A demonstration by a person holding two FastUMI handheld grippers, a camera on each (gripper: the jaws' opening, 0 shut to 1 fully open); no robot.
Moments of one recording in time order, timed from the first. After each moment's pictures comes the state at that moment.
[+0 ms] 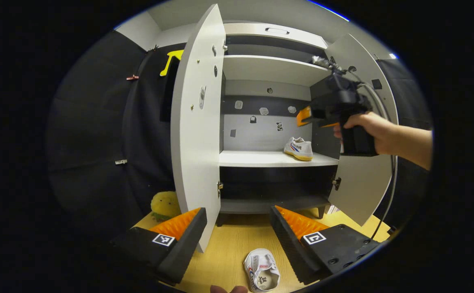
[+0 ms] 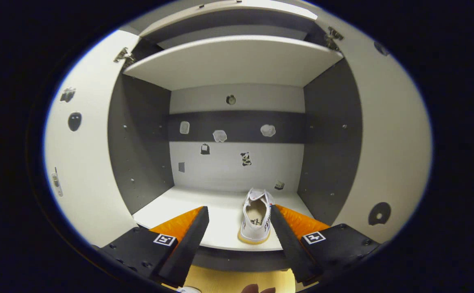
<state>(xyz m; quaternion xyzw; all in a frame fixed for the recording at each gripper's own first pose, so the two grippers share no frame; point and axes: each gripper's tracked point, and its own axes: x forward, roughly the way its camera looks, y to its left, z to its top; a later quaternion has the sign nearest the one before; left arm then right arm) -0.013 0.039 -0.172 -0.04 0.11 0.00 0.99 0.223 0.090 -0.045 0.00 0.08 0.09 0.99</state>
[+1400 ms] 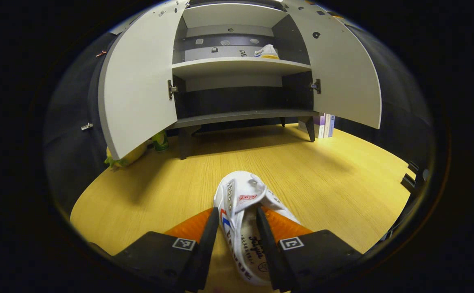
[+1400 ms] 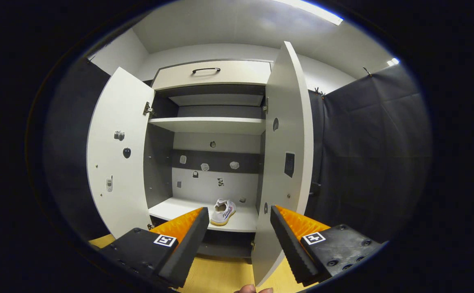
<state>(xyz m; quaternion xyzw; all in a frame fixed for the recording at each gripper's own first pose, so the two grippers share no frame) -0.023 -0.033 -0.439 0.03 0.24 -0.08 0.97 0.029 -0.032 0.051 -0.02 0.00 0.05 1.00</state>
